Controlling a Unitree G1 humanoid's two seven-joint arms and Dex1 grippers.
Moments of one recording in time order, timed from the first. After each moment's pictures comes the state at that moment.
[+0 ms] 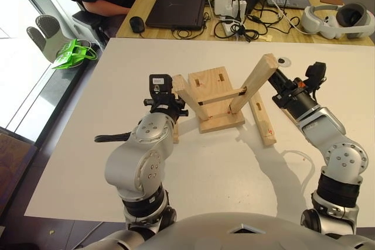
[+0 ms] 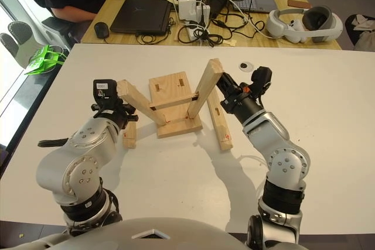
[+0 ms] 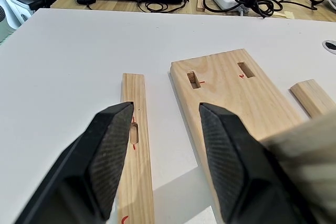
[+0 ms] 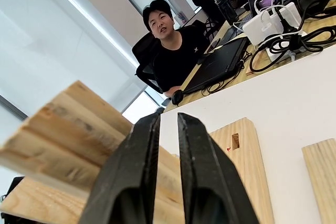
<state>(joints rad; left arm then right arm) -0.25 -0.07 -0.04 -0.83 -0.15 1.47 0.25 -0.16 -0.21 -0.24 -0.42 1.12 0.81 0.06</state>
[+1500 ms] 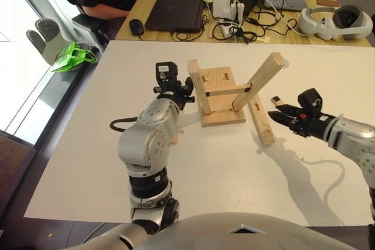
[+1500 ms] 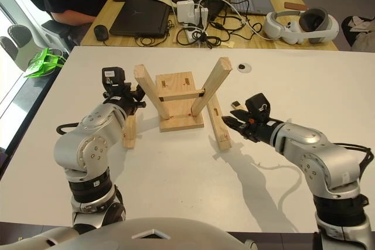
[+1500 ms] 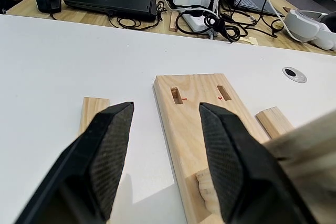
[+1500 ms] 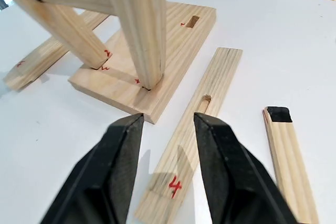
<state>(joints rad) -0.30 -0.08 0.04 -0.58 -0.18 1.21 0.13 -0.05 -0.77 -0.08 -0.52 0.72 0.97 0.54</state>
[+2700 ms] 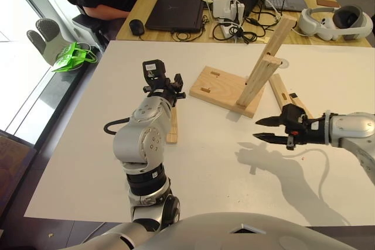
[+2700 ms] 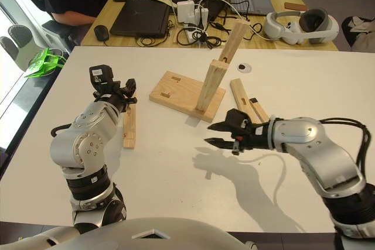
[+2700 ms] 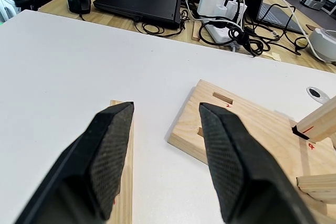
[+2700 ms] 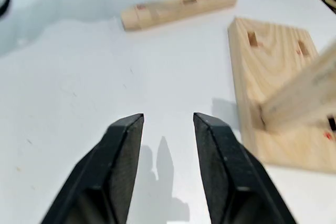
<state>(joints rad) -0.33 -0.10 0.12 -0.53 -0.15 1.15 0.14 -0.12 -0.81 0.15 -0.56 0.50 0.65 0.88</state>
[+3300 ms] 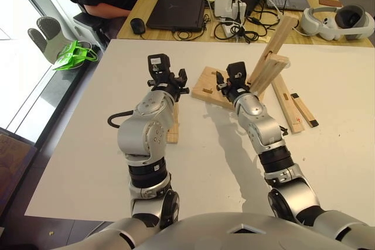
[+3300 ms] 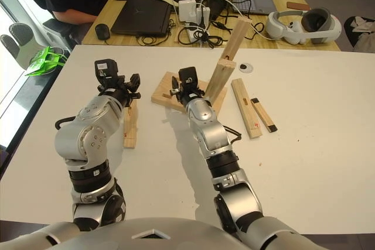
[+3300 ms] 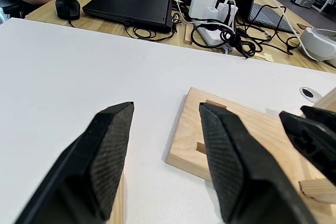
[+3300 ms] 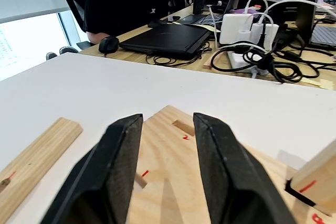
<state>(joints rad) -0.37 -0.07 0.11 -0.46 -0.15 1.12 0.11 -0.45 0.05 0.17 0.18 0.09 0.38 -0.01</state>
